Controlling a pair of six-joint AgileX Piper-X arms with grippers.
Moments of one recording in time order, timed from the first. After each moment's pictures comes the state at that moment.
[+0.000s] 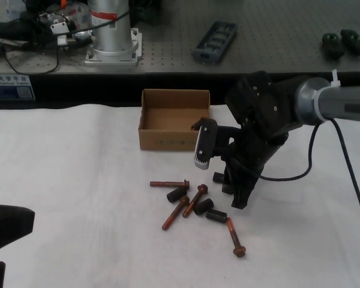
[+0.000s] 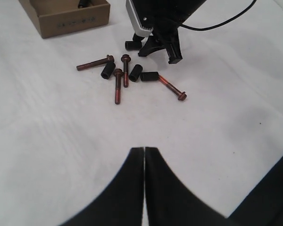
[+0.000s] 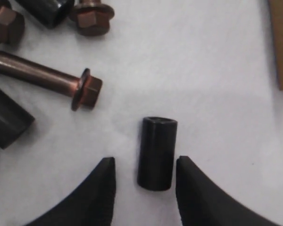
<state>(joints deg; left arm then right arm) -17.0 31.7 -38.9 40.4 23.4 1.1 32.4 119.3 -81.3 37.6 -1.5 -52.3</state>
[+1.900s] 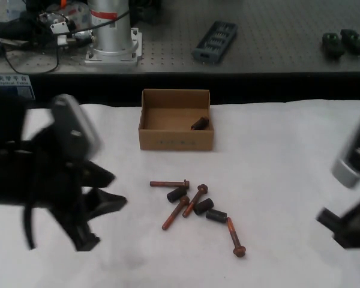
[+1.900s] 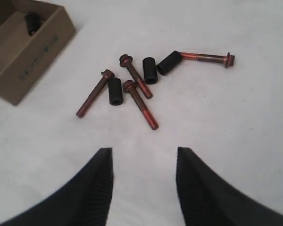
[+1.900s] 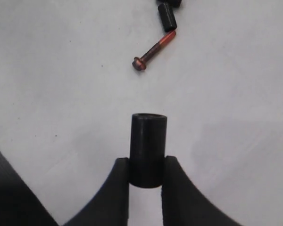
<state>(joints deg) -20.4 75.2 -44.7 14.9 27.8 42.4 32.8 55.1 -47.9 61.9 -7.0 -25.6</state>
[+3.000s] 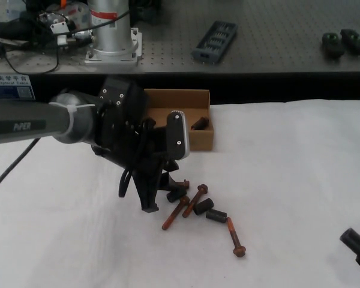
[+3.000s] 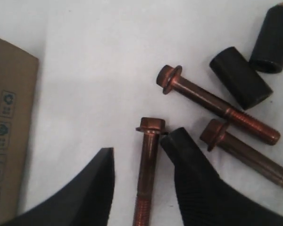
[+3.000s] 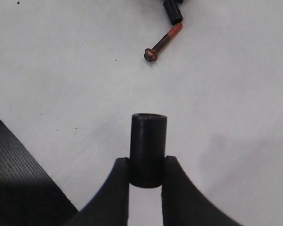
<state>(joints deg) -25.1 116.2 -76.9 15.1 22.9 63.2 29.1 45.6 -40.6 61.9 -11.6 -23.1</state>
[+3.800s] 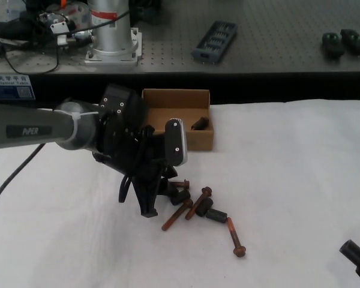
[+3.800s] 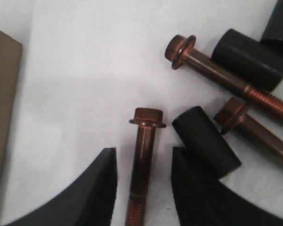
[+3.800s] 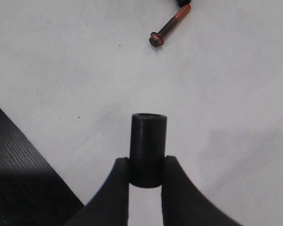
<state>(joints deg) -24.8 118.8 -77.0 14.0 23.9 63.2 29.1 45.6 -40.0 61.9 -11.6 -23.1</state>
